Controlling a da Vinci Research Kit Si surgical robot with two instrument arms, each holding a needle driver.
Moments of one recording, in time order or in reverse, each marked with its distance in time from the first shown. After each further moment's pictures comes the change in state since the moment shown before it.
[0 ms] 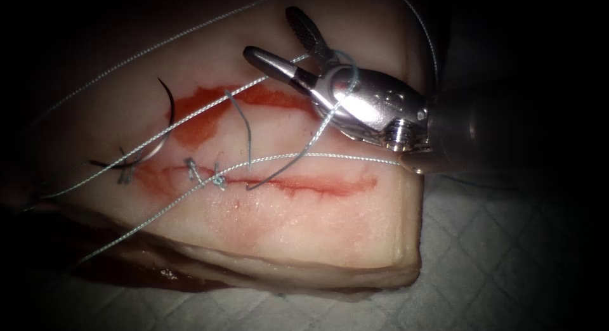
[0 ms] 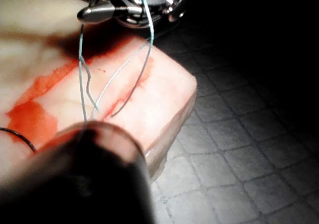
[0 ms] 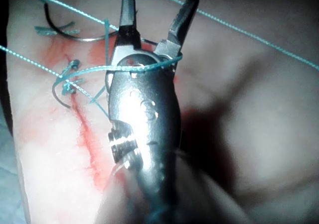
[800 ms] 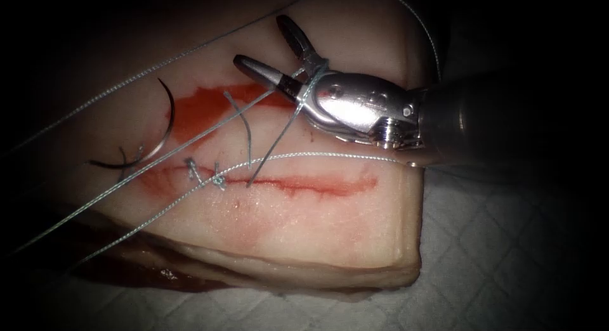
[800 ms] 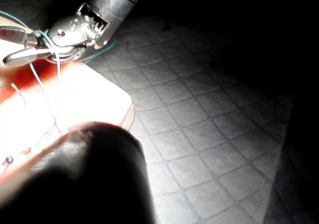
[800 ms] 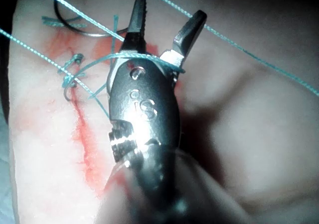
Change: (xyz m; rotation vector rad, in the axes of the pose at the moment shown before) right arm 0.002 0.000 0.000 -0.026 0.087 -0.103; left arm 0.002 -0.005 -0.013 0.010 0.002 0.083
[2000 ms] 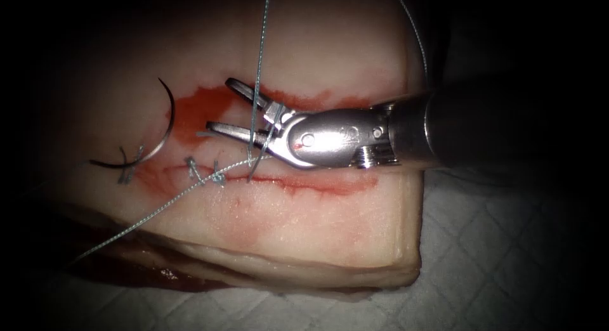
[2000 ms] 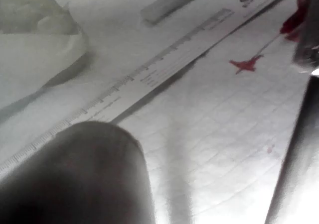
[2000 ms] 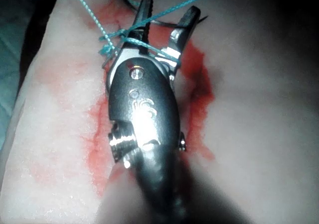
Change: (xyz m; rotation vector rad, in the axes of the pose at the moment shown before) right arm 0.004 0.005 -0.002 -0.534 -0.129 -0.129; left arm -0.038 0.029 -0.008 -0.691 -0.430 0.048
